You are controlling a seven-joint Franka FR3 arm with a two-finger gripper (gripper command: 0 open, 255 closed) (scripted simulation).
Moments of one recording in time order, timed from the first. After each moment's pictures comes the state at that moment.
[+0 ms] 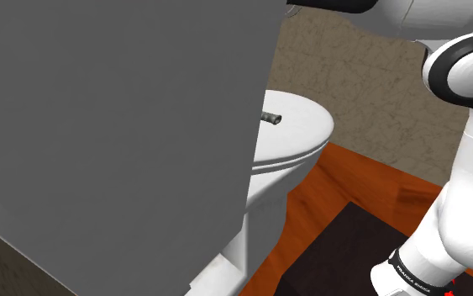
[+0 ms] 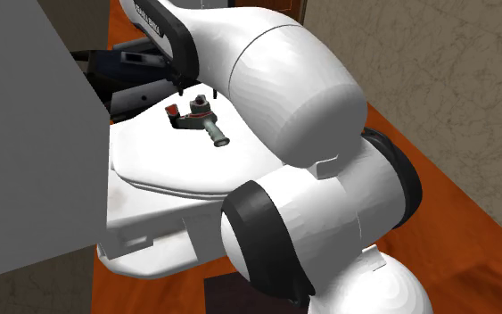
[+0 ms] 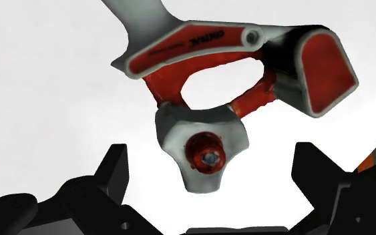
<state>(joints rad) 0.13 0.27 0.12 -1.26 0.06 1.57 0.45</state>
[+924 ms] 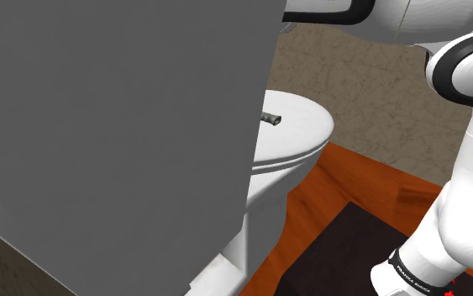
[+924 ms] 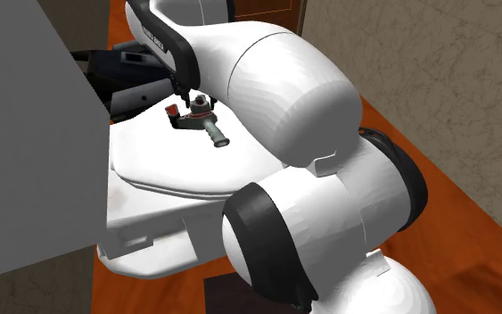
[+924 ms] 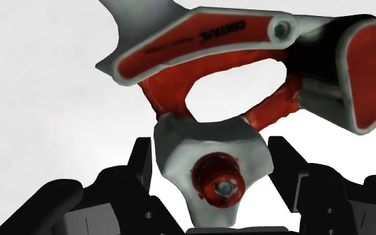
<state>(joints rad) 0.13 0.26 0.12 -1.38 0.07 1.67 0.44</state>
